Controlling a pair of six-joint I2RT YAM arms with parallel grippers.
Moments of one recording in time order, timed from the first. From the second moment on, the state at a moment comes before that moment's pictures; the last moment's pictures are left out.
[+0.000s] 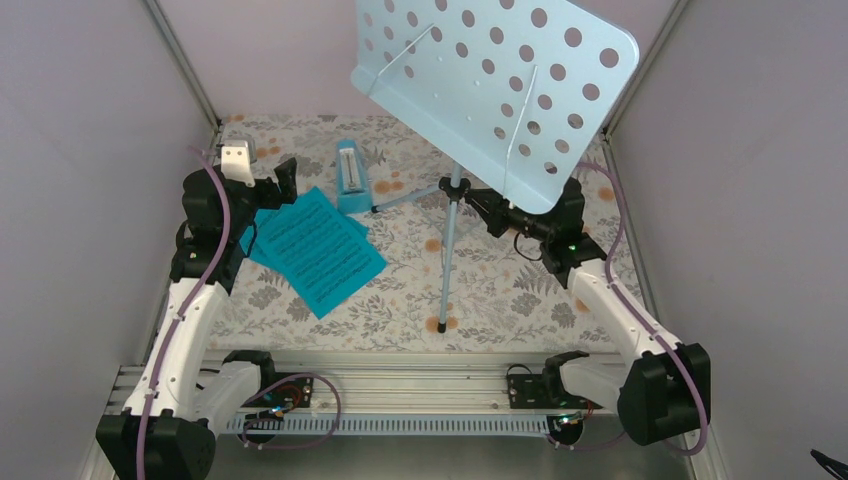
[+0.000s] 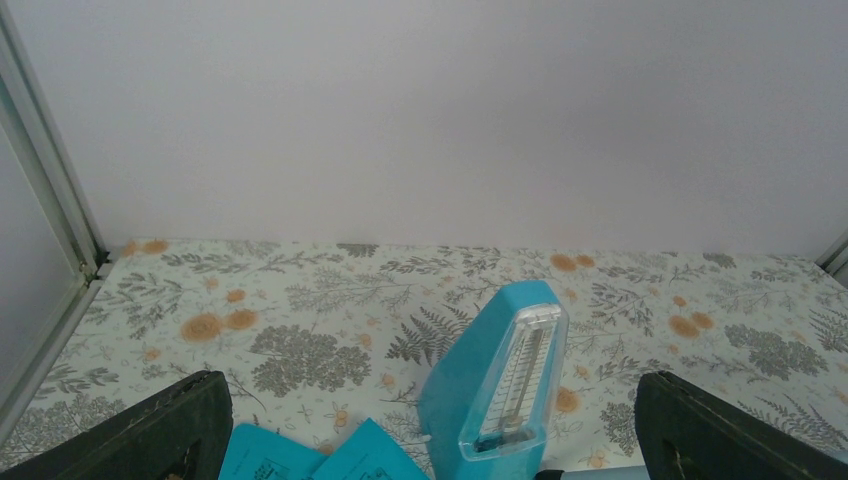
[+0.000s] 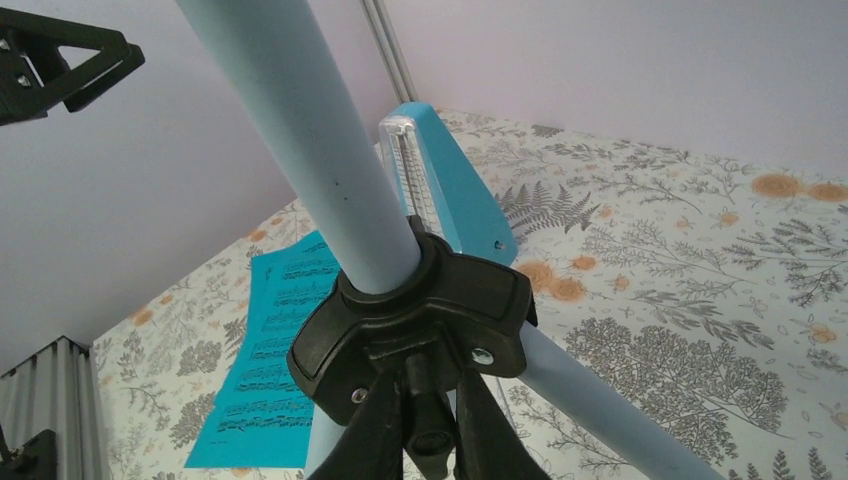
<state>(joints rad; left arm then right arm) -0.03 0.91 0.87 -0.16 0.15 -0.14 0.27 1.13 0.76 0.09 -0.67 0.14</state>
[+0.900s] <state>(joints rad) -0.03 0.92 0.87 -0.16 0.17 -0.14 0.36 1.04 0.65 0.23 -0.35 -0.27</state>
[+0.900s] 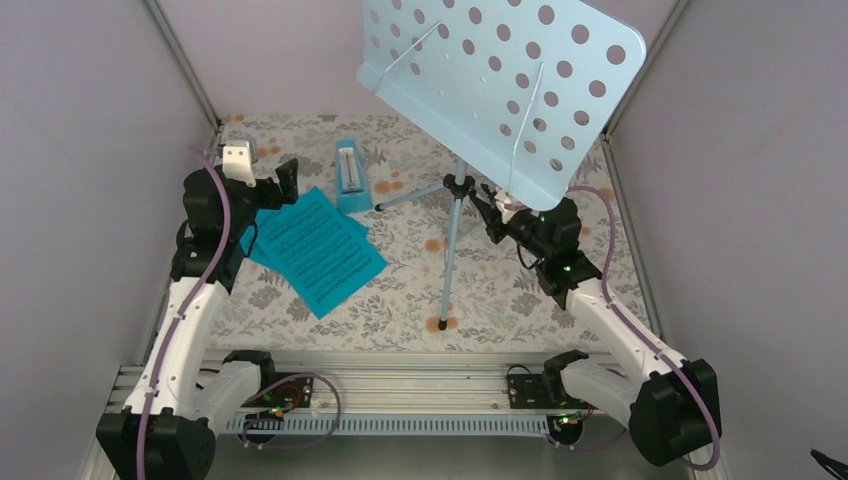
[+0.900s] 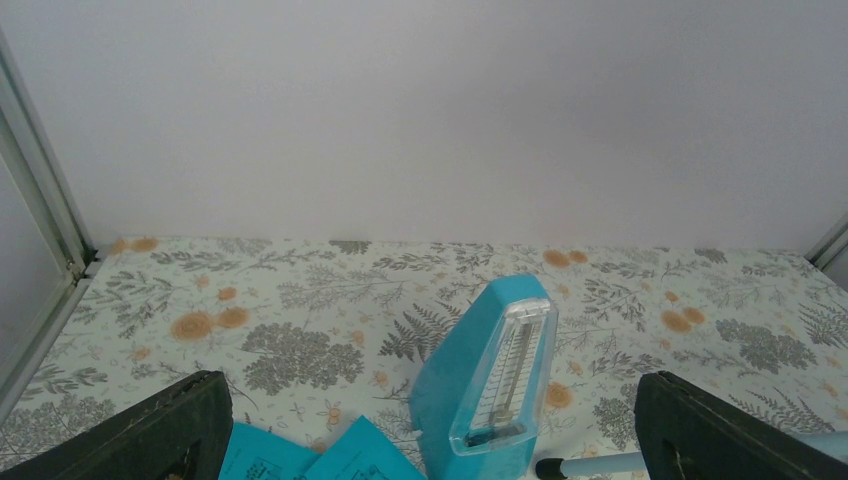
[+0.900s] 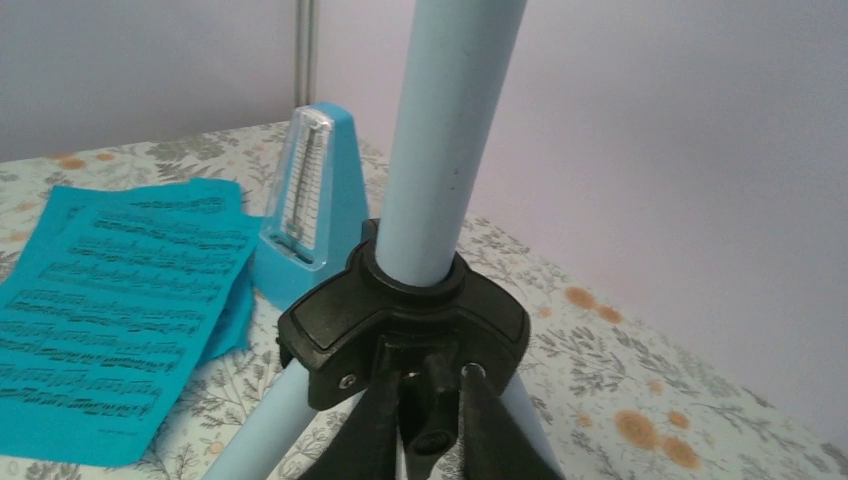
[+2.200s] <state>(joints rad) -0.03 0.92 0.87 -0.17 0.17 -0.16 0.32 0.93 0.73 0.00 -0.49 1.66</state>
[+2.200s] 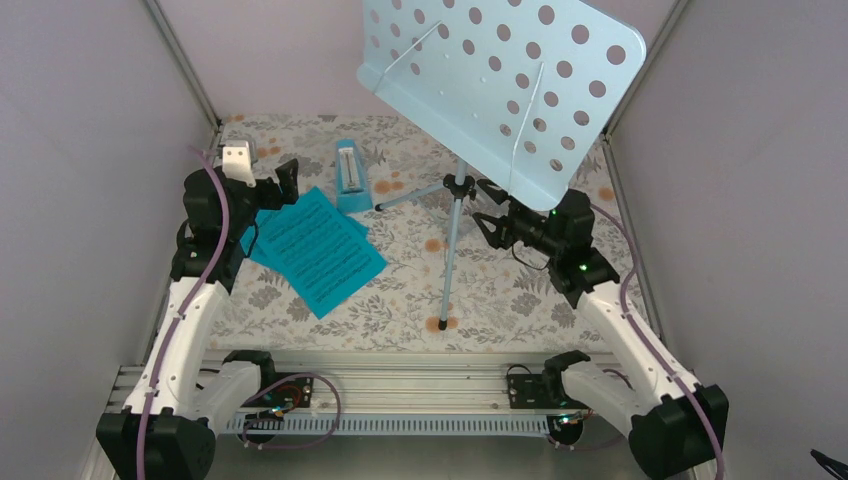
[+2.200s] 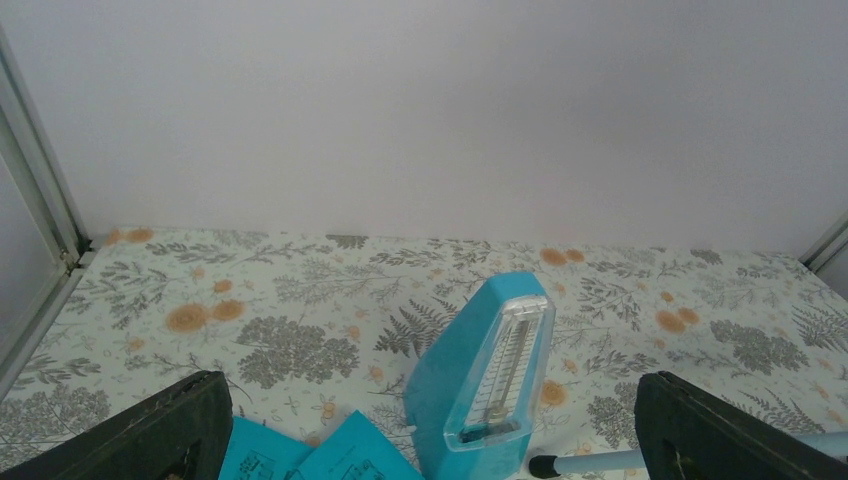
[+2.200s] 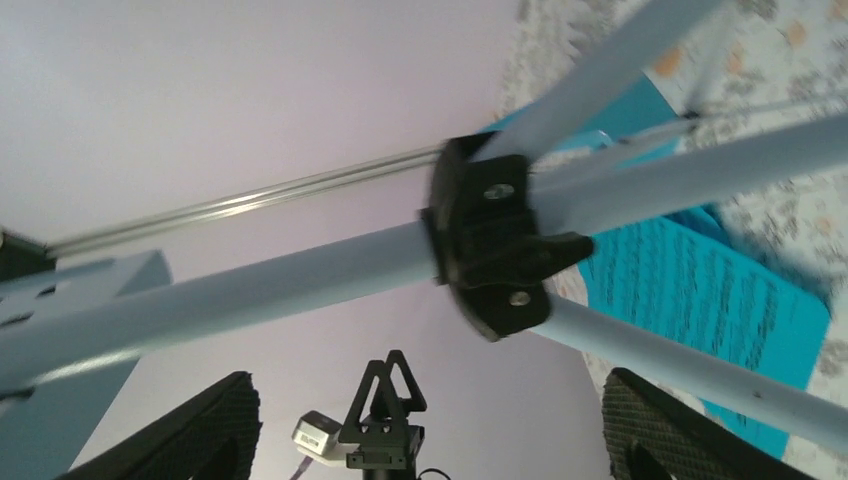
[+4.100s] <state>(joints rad) -0.03 0.92 0.87 -0.17 0.19 -0.17 0.32 1.08 0.80 -0.05 -0.49 1.90</state>
